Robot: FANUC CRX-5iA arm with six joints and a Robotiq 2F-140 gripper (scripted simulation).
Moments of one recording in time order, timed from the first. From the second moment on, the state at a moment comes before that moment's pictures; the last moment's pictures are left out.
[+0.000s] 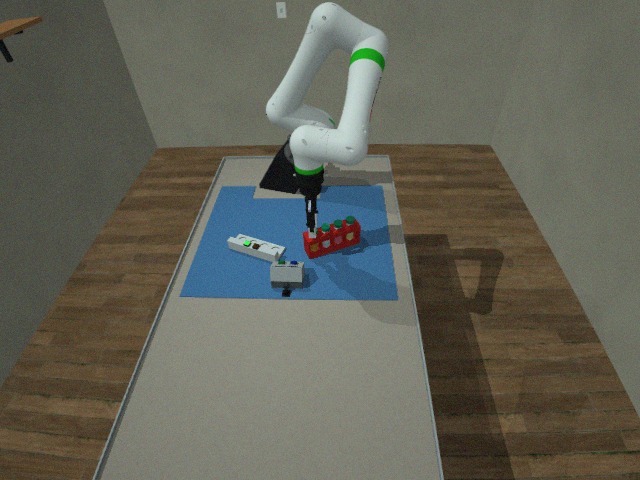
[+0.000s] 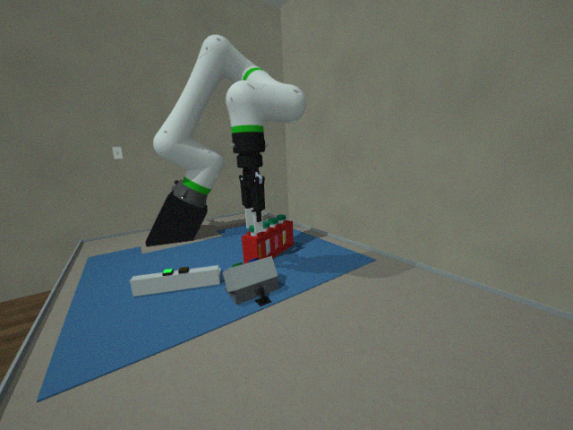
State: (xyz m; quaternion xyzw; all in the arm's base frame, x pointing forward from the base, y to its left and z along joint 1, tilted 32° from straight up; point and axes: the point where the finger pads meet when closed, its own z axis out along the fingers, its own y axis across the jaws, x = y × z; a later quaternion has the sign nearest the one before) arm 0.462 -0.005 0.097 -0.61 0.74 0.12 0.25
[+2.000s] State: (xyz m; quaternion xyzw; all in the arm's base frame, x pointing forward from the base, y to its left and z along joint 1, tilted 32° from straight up) arm 0.461 -0.006 0.097 -0.75 0.59 0.06 0.28
